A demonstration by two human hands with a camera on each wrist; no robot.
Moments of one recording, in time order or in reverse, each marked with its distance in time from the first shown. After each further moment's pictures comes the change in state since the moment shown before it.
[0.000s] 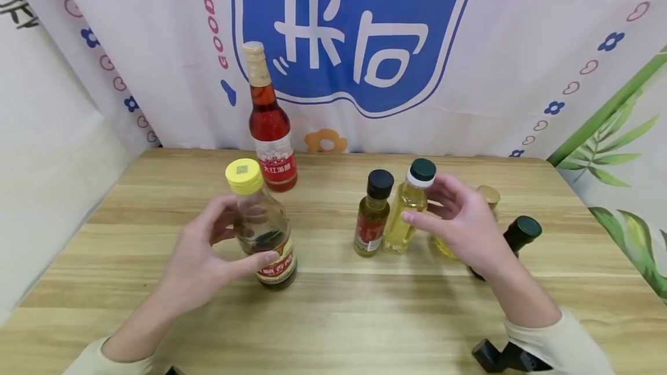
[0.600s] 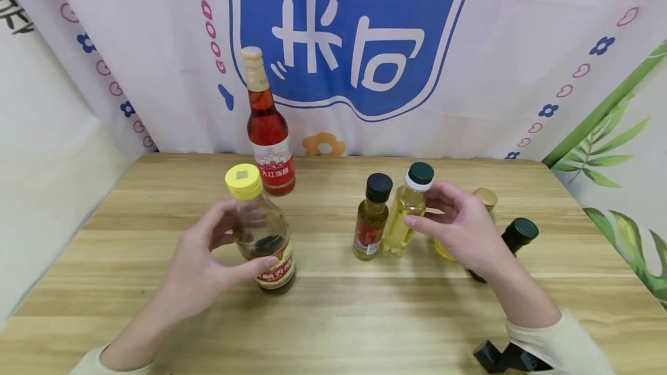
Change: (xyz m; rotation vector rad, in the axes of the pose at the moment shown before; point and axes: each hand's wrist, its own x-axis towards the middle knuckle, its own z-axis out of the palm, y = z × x) left_hand 0.000 -0.001 0.001 -0.021 -0.004 0.008; right_hand 0.001 0.007 -0.004 -0.057 -0.017 0.050
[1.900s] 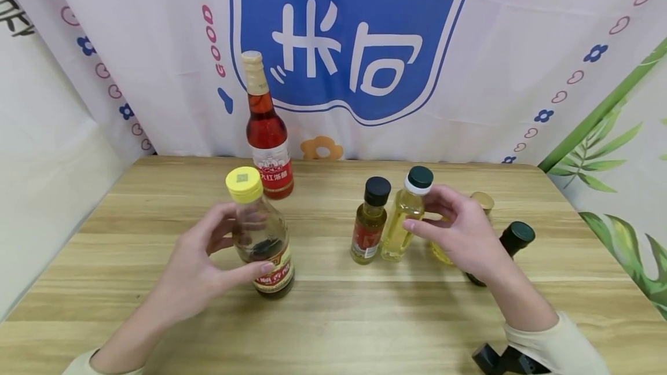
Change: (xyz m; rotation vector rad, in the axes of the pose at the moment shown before) left_hand 0.000 -0.003 -0.005 -0.032 -0.065 0.030; right_hand -0.002 0.001 0.000 -0.057 0.013 -0.013
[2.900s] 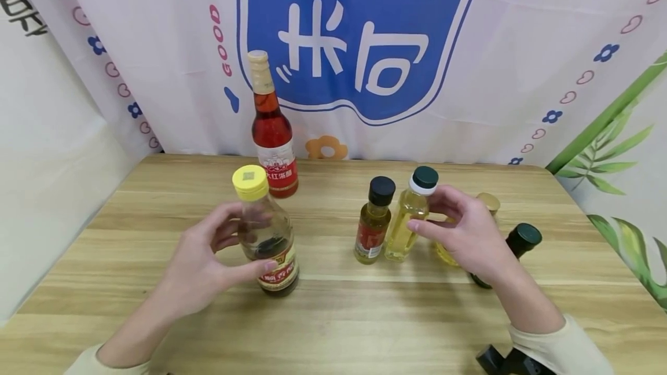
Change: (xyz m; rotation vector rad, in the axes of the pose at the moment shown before) left_hand 0.000 0.003 -0.002 -0.032 -0.006 -0.041; right_hand 0.000 -0.003 0.000 -0.012 0.002 0.011
